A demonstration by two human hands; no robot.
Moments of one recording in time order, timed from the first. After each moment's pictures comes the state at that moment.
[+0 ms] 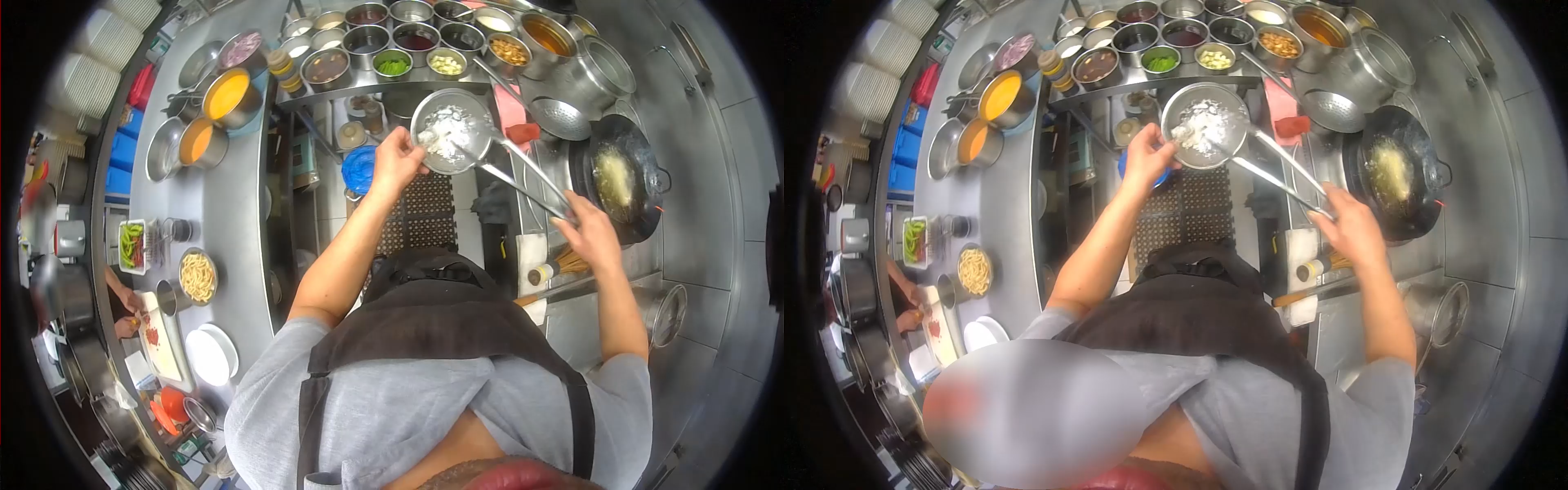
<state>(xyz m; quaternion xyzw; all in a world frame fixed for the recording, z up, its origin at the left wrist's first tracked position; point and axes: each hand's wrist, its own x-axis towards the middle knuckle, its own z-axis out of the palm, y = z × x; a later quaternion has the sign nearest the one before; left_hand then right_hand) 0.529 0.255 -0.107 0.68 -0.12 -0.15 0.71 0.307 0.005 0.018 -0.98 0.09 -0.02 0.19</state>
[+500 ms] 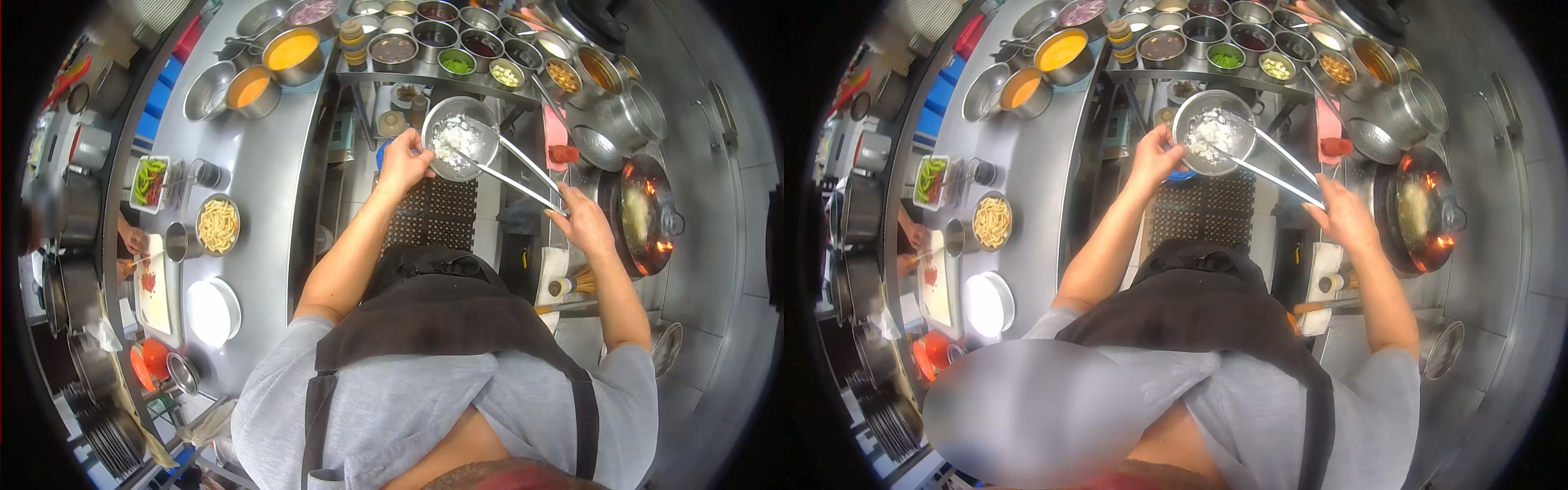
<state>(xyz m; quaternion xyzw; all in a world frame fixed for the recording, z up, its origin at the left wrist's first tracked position) 0.519 0.363 -0.108 0.70 -0.06 -0.11 0.71 0.364 0.077 0.000 -0.99 -0.02 0.03 0.13</state>
